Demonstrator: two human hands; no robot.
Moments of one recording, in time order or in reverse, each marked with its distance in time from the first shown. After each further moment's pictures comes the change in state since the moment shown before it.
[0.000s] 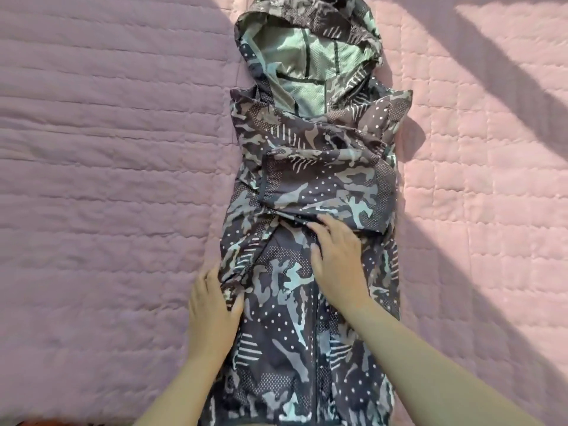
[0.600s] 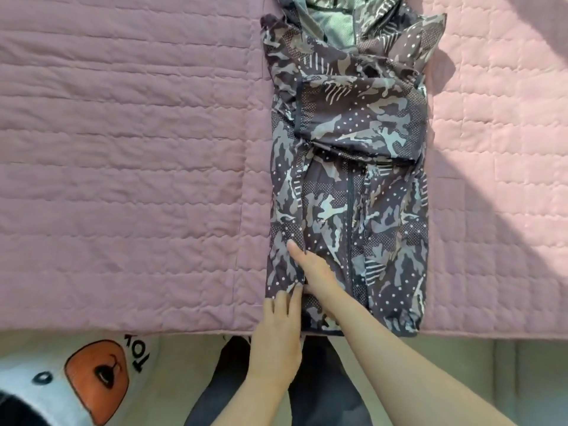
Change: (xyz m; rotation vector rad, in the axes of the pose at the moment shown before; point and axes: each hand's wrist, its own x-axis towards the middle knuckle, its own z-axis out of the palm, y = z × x) left_hand -0.150 -0.039 0.007 0.247 -0.216 0.391; right_hand -0.116 -0.100 0.059 1.168 -0.524 0.794
